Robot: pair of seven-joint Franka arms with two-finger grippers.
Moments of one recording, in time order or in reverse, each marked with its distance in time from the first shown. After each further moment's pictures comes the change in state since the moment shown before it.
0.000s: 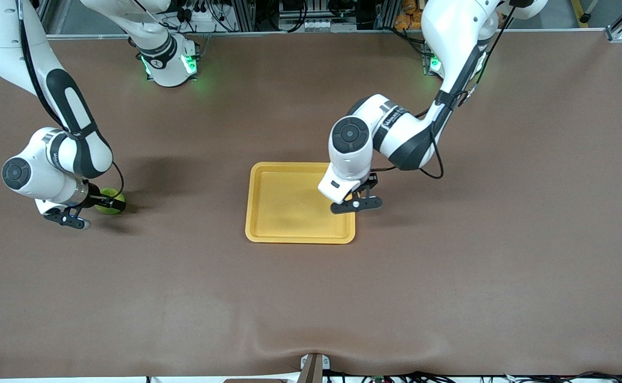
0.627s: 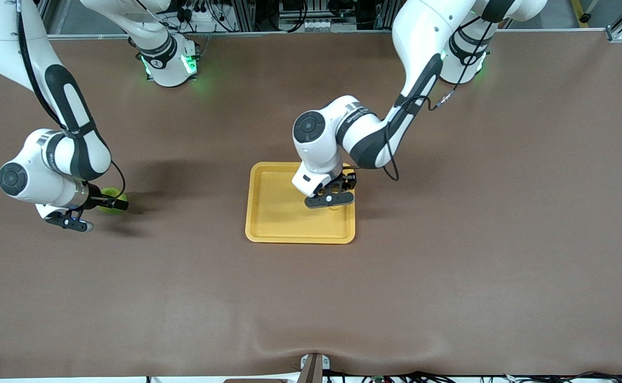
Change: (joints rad) left arm -0.094 0.129 0.001 0.075 0.202 -0.004 -0.098; right arm 0.025 -0.031 0.006 0.073 0.000 -0.169 0.000
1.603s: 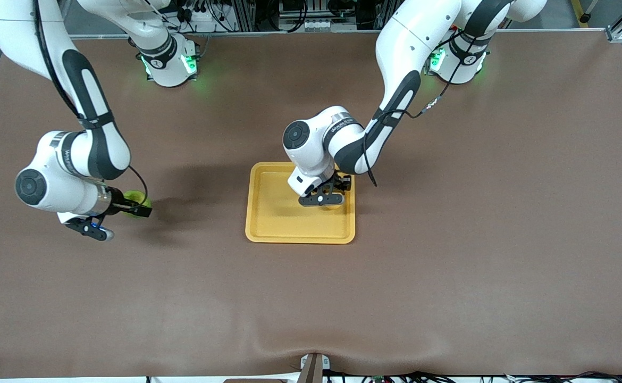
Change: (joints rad) left arm -0.039 0.086 0.003 0.014 0.033 0.000 0.004; right arm 0.164 -0.029 0.023 0.099 0.062 -0.132 0.281
